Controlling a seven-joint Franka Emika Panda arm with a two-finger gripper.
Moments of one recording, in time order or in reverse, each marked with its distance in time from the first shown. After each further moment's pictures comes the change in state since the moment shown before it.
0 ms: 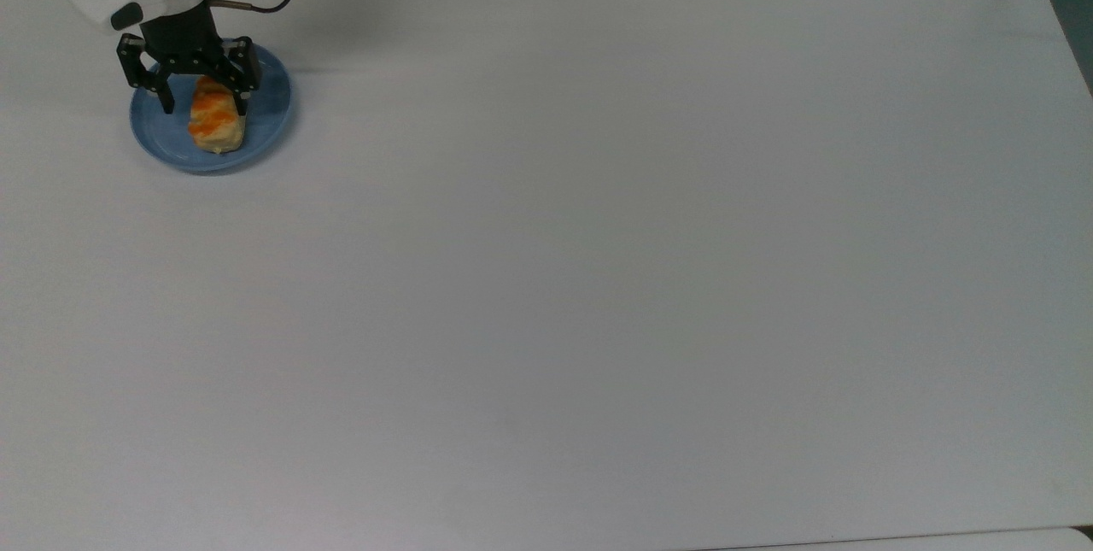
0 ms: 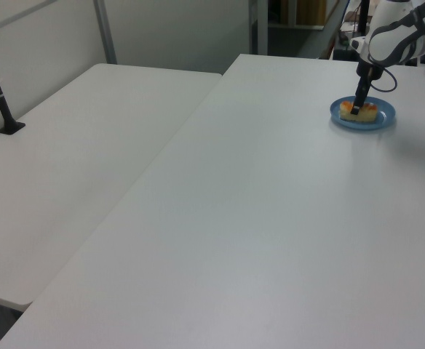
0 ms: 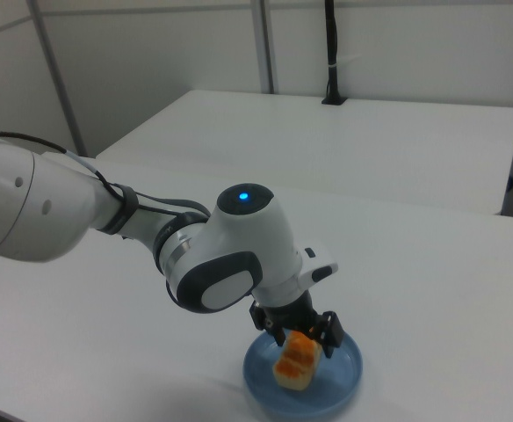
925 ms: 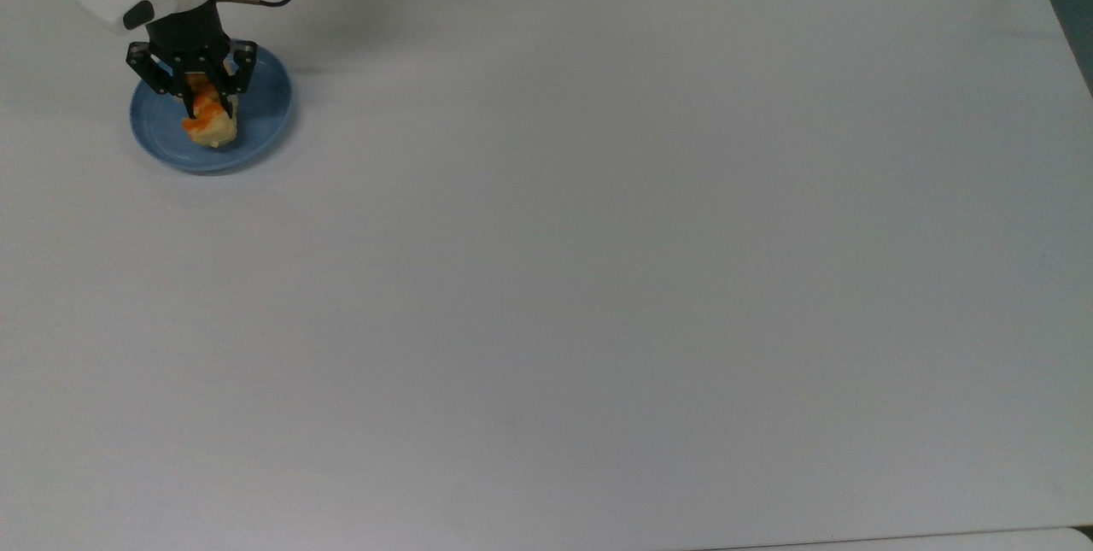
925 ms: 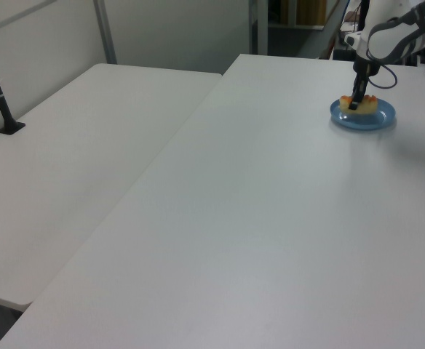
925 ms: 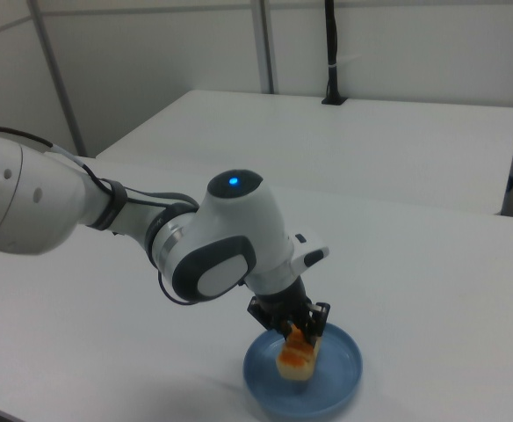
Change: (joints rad) arm 0.022 -0.024 0.005 -0.002 -0.060 -0.017 -0.001
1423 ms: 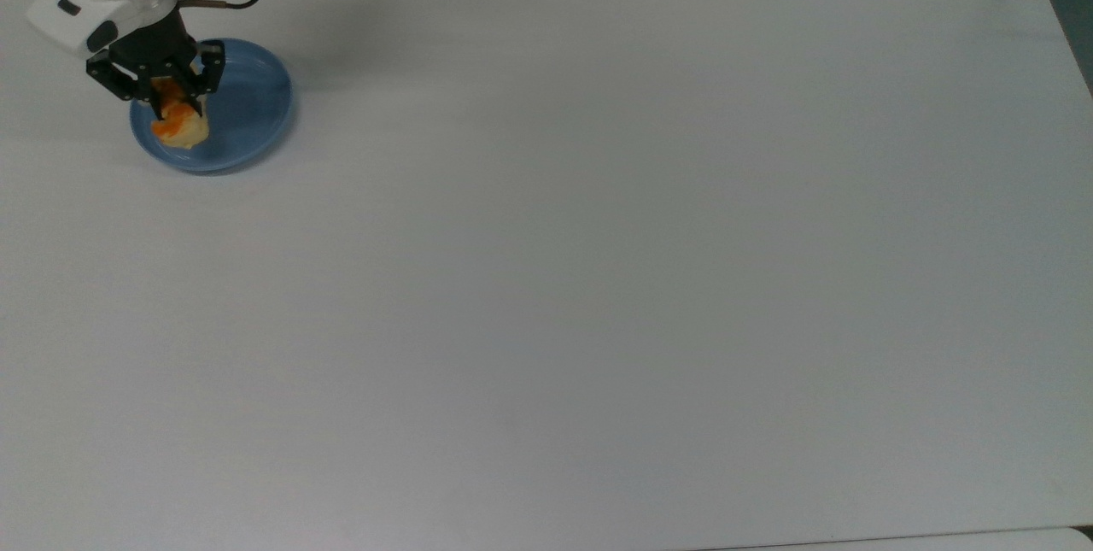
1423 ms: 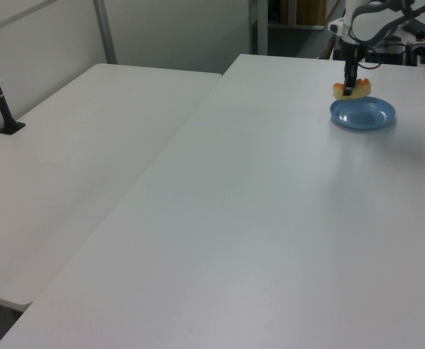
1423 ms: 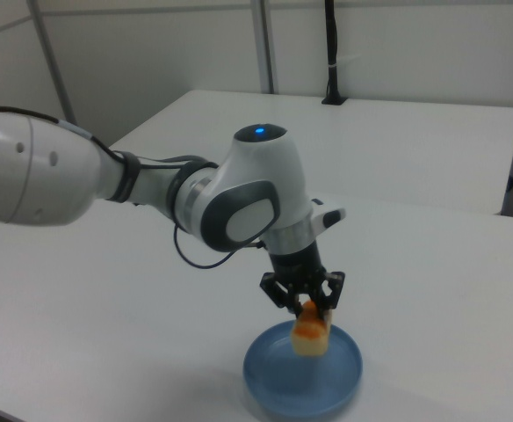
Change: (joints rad) arm 0.018 0.070 0.004 0.243 -0.124 -0.280 0.000
